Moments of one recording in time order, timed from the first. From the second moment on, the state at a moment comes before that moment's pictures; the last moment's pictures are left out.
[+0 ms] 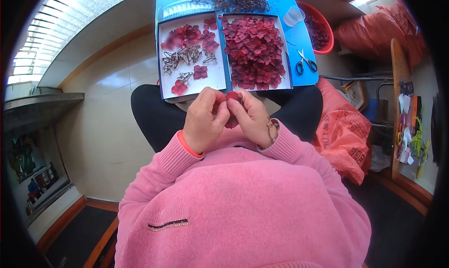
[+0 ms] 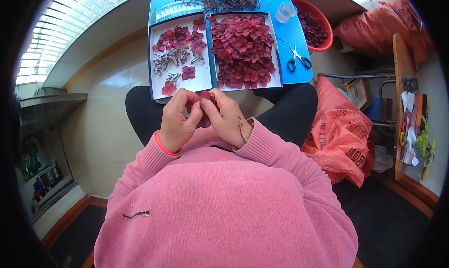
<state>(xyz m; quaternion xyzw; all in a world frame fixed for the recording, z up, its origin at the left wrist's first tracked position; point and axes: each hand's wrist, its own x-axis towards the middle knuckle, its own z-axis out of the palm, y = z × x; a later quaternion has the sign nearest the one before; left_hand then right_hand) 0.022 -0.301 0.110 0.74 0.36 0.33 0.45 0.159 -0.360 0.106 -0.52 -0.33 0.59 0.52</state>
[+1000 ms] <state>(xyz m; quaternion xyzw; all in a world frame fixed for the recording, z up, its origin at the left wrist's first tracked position) 0.026 -0.304 0.093 0.41 0.36 0.37 0.75 0.159 -0.359 0.088 -0.47 -0.25 0.62 0.58</state>
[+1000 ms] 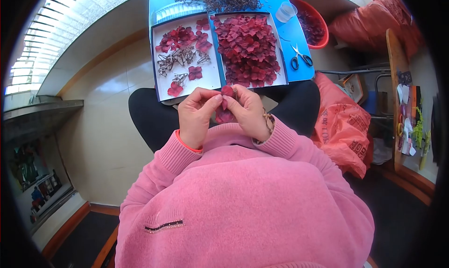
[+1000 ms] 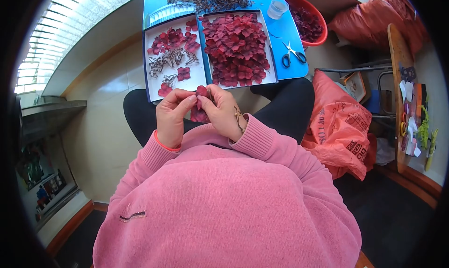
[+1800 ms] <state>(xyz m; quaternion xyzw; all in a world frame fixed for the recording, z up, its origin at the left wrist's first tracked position) 0.025 -0.317 0.095 0.58 0.32 0.41 0.63 0.167 -0.365 0.102 -0.42 -0.15 0.67 0.59</state>
